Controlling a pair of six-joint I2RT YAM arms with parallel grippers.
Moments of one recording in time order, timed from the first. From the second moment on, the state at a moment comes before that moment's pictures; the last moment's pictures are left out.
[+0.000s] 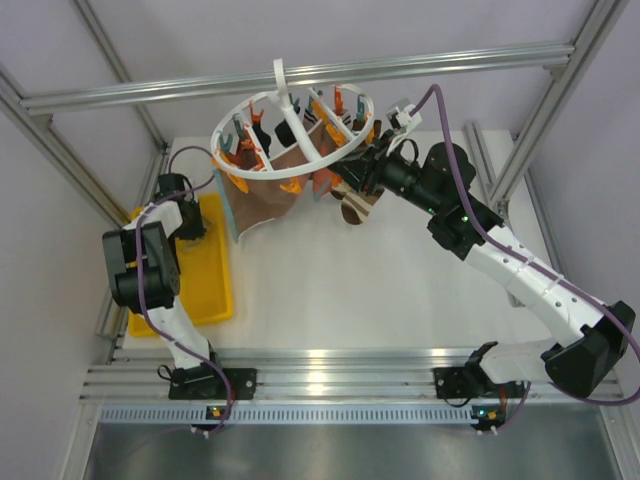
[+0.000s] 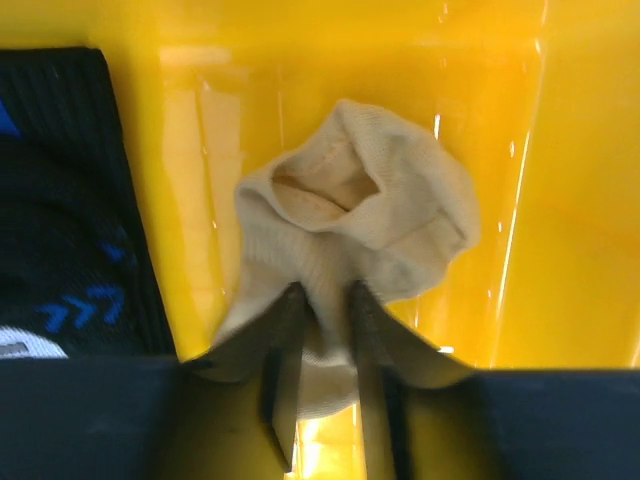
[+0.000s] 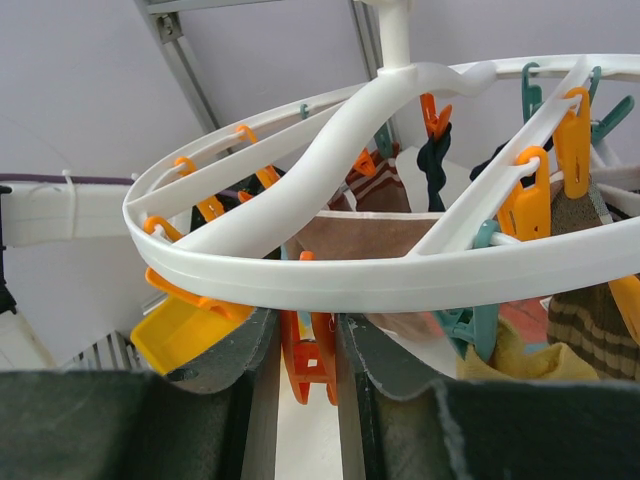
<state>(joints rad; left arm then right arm) 0.23 1.84 1.17 -0.37 -0.02 0.01 0.68 1.29 1.31 0.10 -0.26 0.32</state>
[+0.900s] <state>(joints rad) 0.23 0.50 0.56 -0.28 0.58 0.50 0.68 1.28 1.30 0.08 -0.24 0.28</state>
